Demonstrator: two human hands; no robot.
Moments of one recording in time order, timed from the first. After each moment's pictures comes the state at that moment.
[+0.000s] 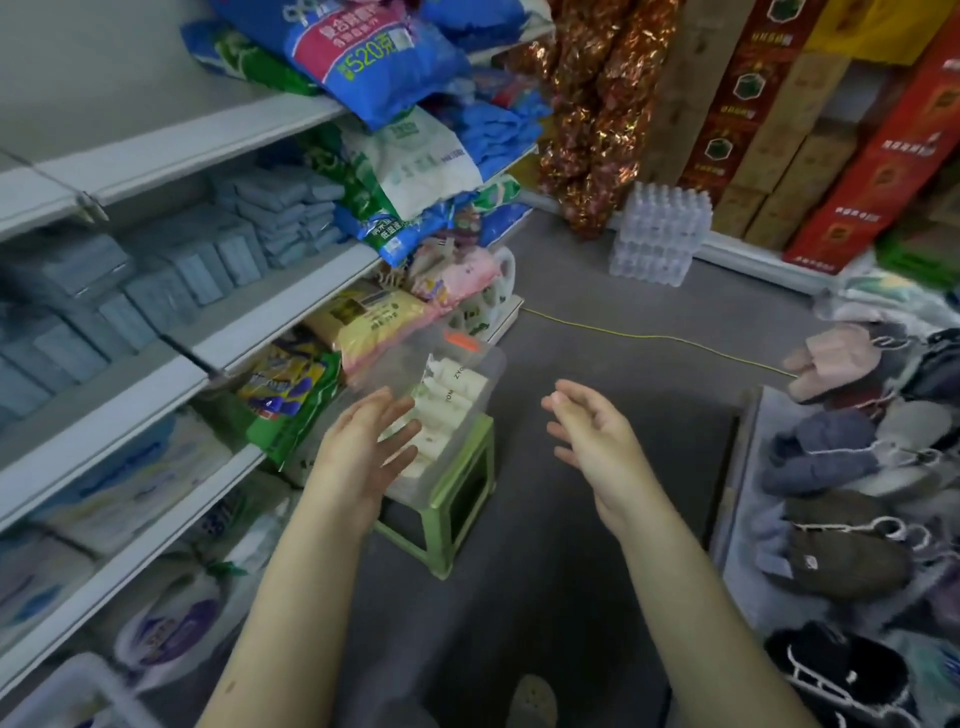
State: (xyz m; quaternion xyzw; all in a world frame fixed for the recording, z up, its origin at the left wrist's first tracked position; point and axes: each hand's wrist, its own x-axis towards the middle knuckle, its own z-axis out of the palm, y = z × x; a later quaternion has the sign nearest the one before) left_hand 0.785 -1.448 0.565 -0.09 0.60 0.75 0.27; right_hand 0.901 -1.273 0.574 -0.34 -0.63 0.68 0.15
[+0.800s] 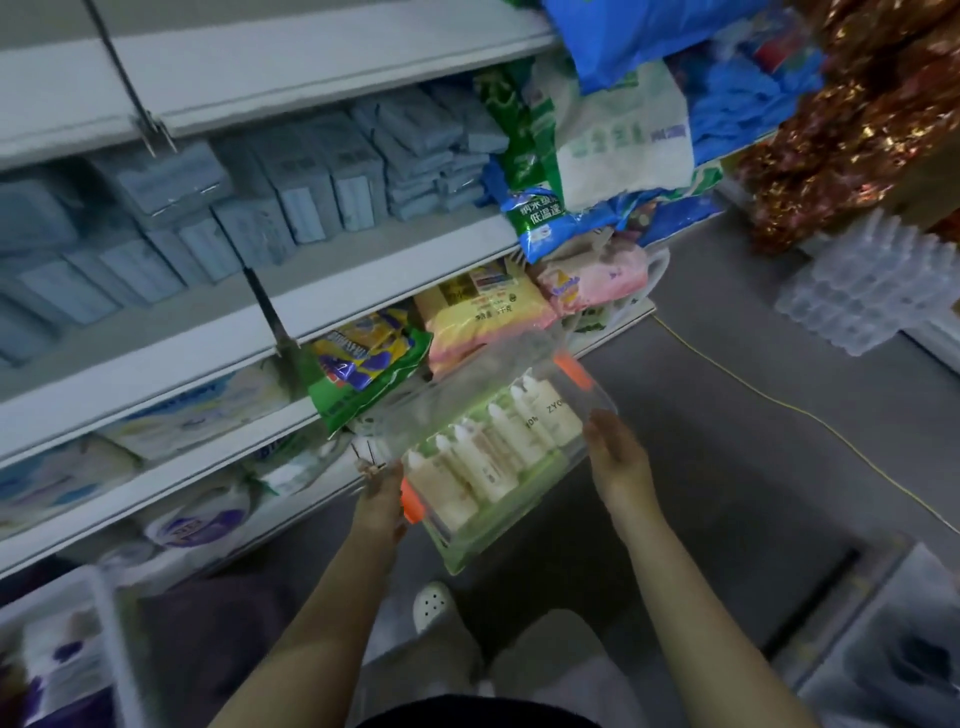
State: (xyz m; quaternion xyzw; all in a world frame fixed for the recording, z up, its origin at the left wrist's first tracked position) left_hand 0.633 -1.439 0.384 -0.41 0.59 0.65 0.23; right_hand 0.651 -1.197 0.455 -0.31 -0.77 0.55 -0.02
